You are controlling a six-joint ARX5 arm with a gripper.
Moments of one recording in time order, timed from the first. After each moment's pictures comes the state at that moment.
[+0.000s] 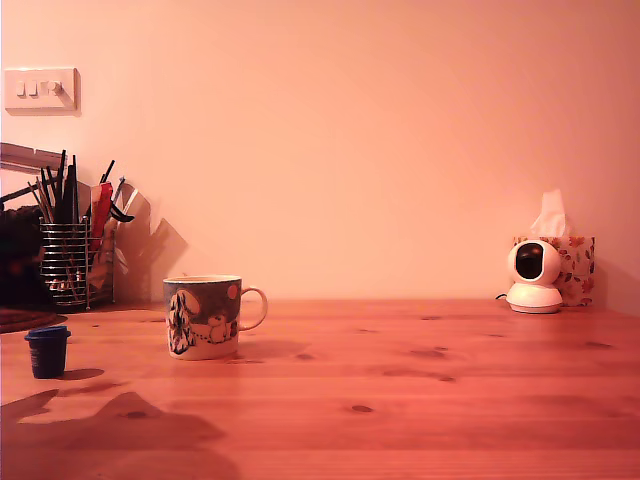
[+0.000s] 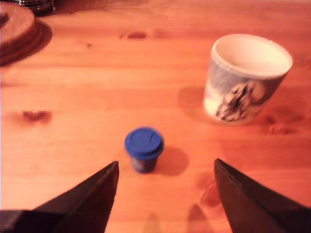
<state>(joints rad) -0.20 1.32 0.22 0.66 0.01 -0.14</state>
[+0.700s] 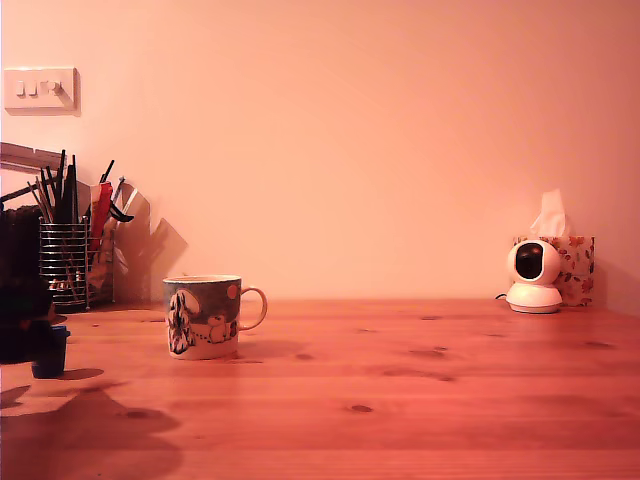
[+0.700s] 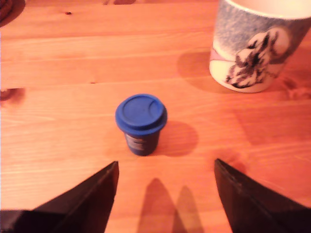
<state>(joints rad) -0.16 1.63 0.22 0.97 0.02 -0.10</state>
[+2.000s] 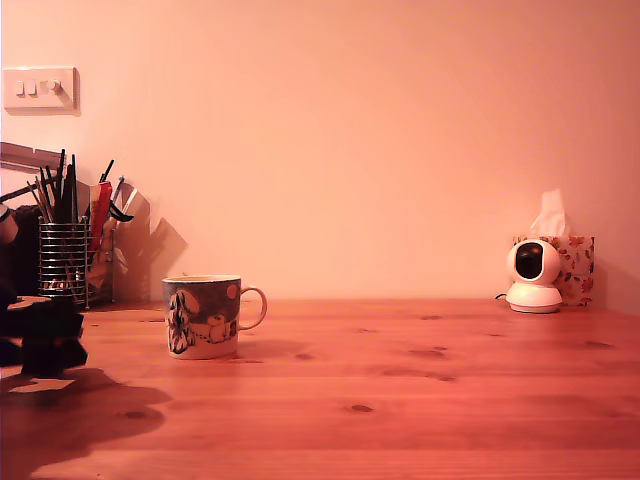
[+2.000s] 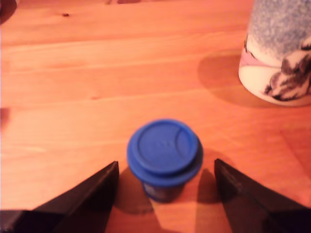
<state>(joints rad) -0.11 1.87 0.40 1.04 0.08 -0.03</state>
